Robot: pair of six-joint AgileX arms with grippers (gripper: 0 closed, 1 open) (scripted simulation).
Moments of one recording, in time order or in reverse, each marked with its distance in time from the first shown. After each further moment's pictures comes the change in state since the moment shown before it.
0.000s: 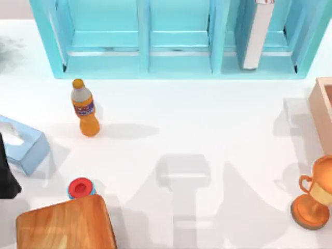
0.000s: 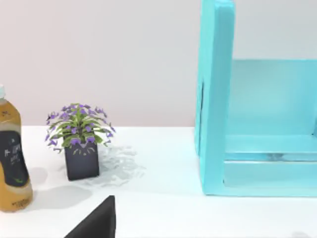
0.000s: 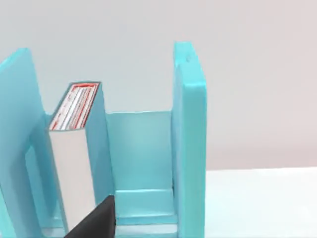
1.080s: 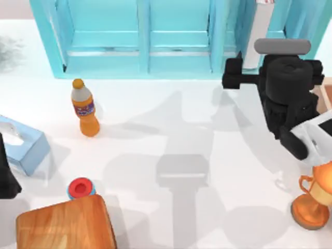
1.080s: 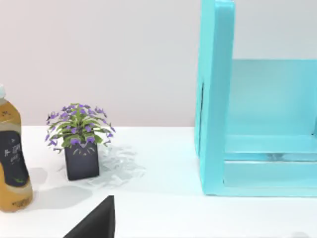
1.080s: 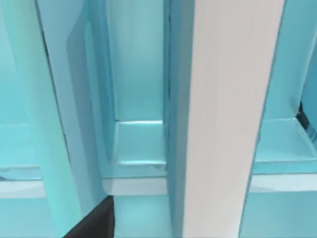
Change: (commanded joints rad) left arm 0.000 0.000 0.000 0.000 0.000 0.000; right arm 0.230 1.122 0.454 0.488 0.253 0.066
